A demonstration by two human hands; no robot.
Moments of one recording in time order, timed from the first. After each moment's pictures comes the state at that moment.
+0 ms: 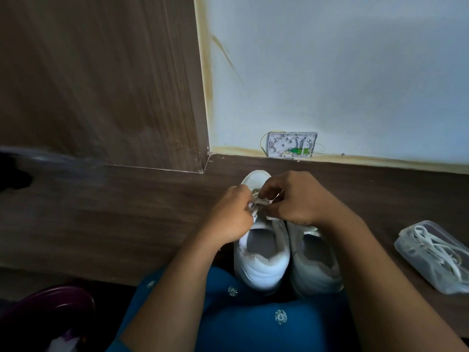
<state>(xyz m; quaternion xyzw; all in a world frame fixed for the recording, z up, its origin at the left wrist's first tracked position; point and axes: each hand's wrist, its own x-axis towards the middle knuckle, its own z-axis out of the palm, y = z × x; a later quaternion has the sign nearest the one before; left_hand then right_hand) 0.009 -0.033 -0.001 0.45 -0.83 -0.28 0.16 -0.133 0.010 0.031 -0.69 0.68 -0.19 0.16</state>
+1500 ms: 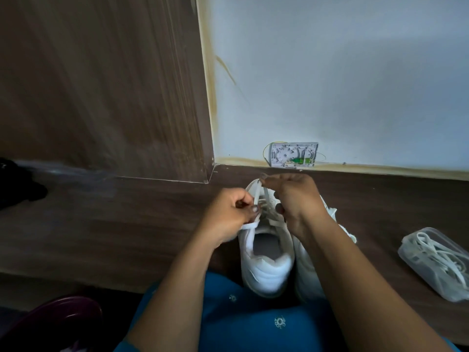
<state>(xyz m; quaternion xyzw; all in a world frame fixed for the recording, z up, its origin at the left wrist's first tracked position) 0.015 -0.038 -0.003 0.43 -0.71 -0.47 0.30 -0.103 0.001 0.034 -0.30 0.61 -0.61 0.41</state>
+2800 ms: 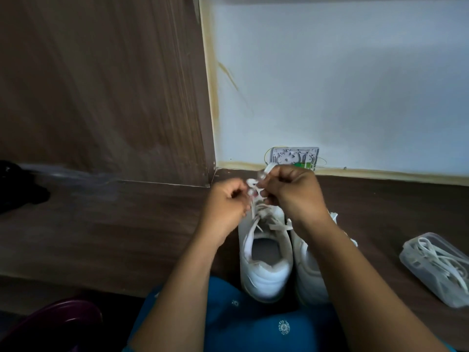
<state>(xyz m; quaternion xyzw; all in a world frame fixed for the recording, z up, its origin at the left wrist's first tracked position) 0.013 -0.037 0.016 0.42 -0.65 -0.47 0.43 -0.106 0.003 0.037 -0.44 0.54 -0.62 0.37</state>
